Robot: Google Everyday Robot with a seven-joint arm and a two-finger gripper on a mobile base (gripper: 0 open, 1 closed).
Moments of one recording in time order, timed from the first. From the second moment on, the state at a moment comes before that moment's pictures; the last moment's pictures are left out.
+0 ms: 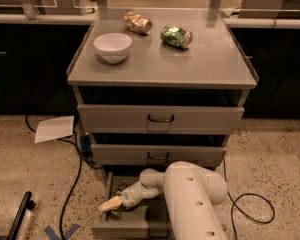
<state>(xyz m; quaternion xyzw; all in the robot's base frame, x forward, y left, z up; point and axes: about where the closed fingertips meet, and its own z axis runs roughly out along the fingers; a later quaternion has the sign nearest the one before) 0.537 0.170 0.152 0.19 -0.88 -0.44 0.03</state>
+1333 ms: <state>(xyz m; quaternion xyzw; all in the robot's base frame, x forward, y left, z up) 0.537 0.170 0.153 0.19 -0.88 -0.44 0.03</state>
